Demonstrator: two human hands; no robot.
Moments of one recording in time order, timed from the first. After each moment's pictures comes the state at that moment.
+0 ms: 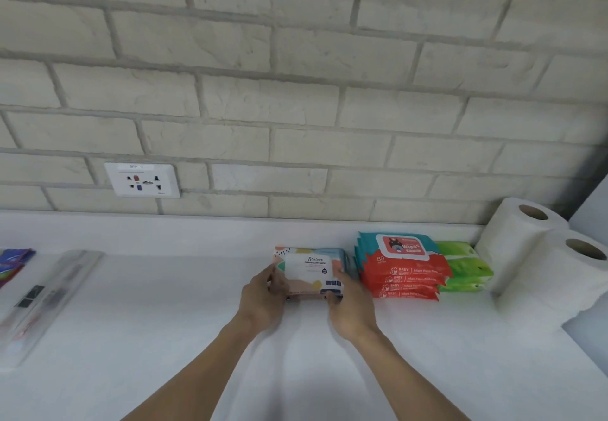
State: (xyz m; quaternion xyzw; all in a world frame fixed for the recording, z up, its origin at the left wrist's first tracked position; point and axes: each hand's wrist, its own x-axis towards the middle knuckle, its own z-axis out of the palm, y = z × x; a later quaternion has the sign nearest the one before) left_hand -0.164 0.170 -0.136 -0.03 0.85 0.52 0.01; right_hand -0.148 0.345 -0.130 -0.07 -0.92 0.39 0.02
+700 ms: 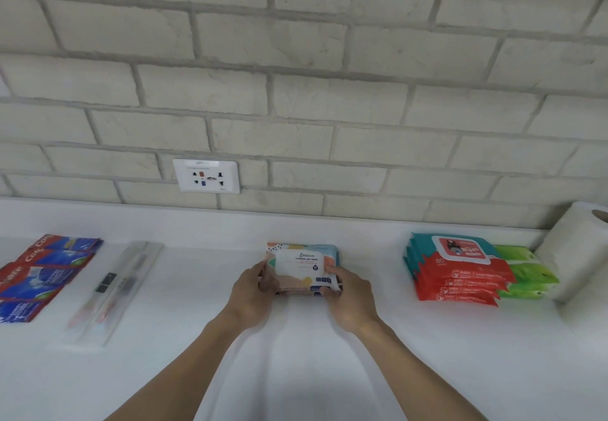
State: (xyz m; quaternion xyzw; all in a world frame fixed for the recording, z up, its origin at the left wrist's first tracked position) left_hand -0.167 0.051 -0.150 -0.03 0.87 0.49 0.00; right_hand -0.155 0.253 -0.123 0.00 -0.92 0.39 -0.01
